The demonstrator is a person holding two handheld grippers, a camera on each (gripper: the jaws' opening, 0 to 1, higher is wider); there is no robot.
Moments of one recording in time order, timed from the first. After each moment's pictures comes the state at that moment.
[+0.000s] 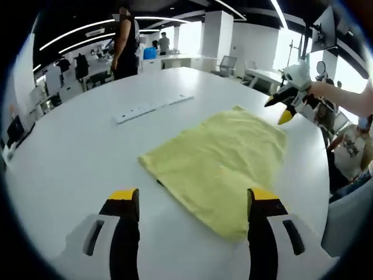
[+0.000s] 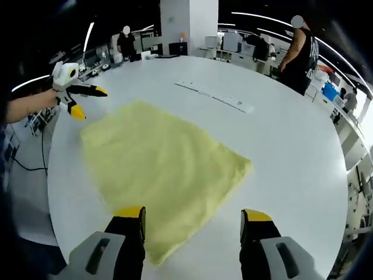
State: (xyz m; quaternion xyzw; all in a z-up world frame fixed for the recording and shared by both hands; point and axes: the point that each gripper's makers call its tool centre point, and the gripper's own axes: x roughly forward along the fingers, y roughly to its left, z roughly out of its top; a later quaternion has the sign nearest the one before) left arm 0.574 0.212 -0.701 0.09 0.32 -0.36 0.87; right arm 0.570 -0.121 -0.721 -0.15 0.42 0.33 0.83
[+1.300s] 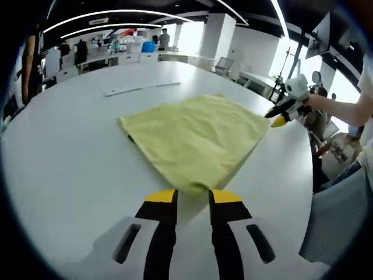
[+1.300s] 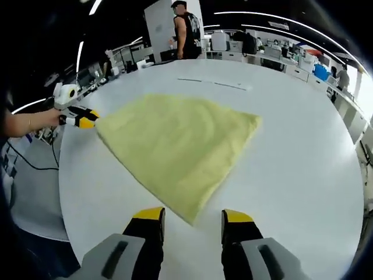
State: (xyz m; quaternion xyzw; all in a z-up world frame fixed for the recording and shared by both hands) left arm 0.507 0.205 -0.733 0.03 0.34 -0.38 0.86; right arm 0.497 -0.132 -0.752 -0.07 0.42 0.31 0.85
